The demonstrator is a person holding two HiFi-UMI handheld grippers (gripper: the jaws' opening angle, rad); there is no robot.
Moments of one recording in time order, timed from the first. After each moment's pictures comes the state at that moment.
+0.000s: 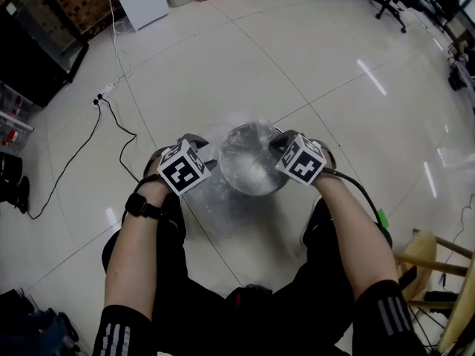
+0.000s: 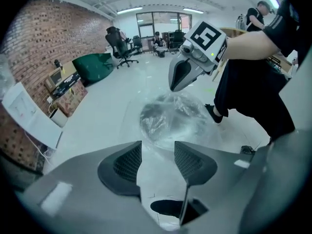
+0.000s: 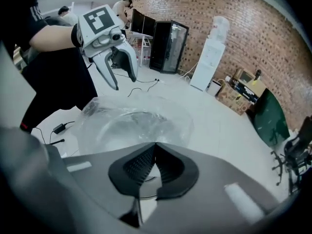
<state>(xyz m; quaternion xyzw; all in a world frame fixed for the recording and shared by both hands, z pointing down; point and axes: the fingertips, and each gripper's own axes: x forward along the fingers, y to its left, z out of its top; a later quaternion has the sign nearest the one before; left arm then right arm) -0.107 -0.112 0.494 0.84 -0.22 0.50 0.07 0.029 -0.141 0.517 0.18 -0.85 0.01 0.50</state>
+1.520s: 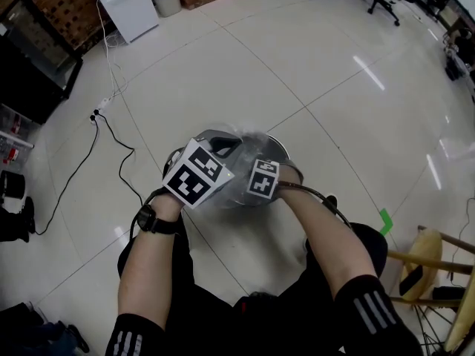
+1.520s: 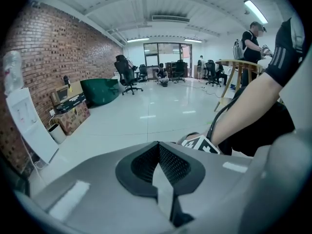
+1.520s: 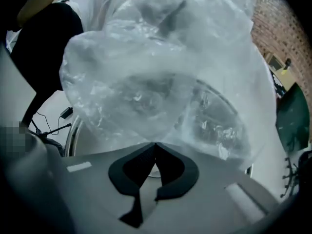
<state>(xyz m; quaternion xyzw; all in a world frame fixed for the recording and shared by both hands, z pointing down) -0.012 -0.149 0.398 0.90 -0.25 0.35 0.05 -0.007 -0.110 0.651 0.08 -0.81 0.04 0.58</state>
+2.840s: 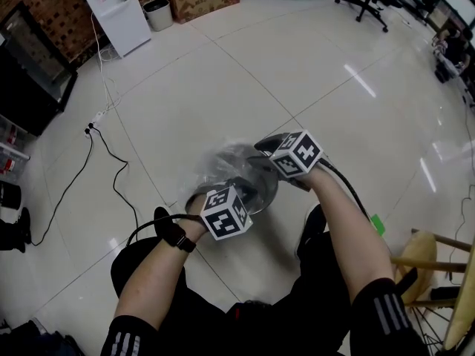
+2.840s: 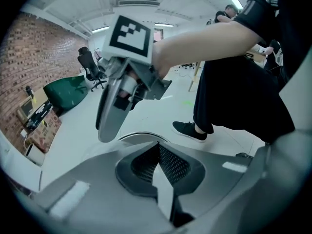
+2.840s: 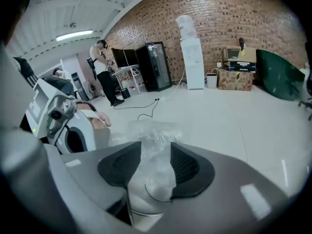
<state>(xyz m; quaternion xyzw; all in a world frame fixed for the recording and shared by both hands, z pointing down) 0.066 -0.063 0.487 0.90 -0.10 0.43 -0.01 0.037 -0.172 0.488 0.16 -0.90 0.21 0.34</state>
